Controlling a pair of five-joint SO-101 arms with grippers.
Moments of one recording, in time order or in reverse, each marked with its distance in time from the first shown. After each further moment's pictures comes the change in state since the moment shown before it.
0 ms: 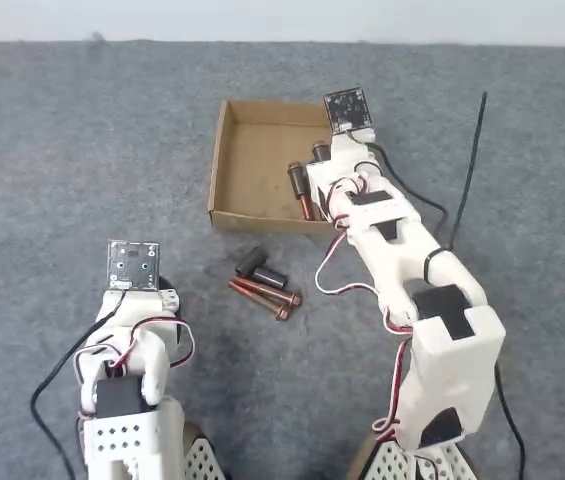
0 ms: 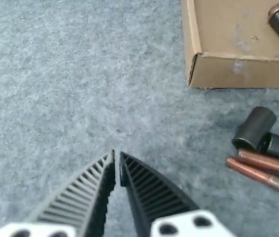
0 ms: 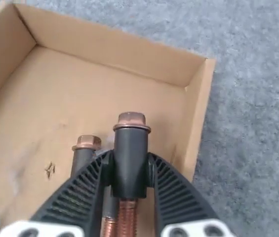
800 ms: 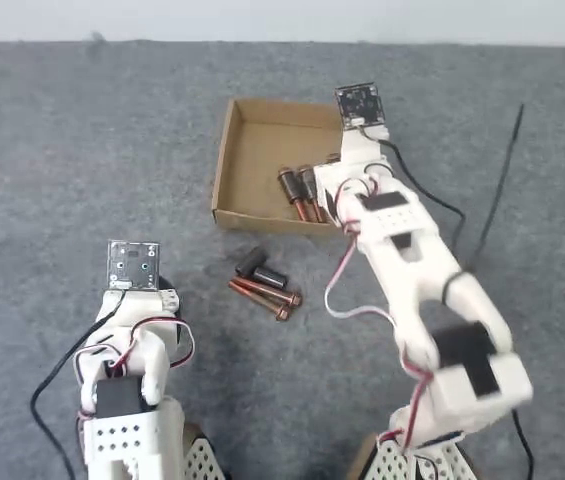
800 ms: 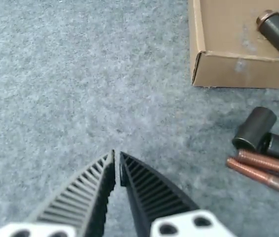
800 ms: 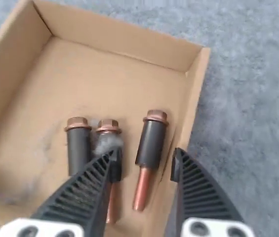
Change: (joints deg) left arm 0.0 0.0 0.0 0.0 0.0; right arm -0.1 -18.8 10.4 10.2 -4.2
